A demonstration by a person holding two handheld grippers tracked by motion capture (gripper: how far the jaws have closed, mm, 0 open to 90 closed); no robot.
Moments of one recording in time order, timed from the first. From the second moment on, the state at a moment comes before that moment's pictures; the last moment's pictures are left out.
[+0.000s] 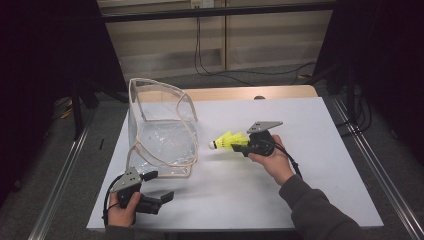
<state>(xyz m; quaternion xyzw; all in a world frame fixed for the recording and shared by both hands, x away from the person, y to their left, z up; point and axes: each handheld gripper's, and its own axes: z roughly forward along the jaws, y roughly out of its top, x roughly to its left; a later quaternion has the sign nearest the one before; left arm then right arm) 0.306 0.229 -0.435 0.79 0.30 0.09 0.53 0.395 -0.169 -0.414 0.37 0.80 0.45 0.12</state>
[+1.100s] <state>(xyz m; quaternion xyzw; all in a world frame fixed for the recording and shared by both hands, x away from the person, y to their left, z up) 0.306 0.231 -0.432 0.79 0.30 0.09 0.53 0.402 -0.172 -0.367 0.34 0.82 0.45 0.09</state>
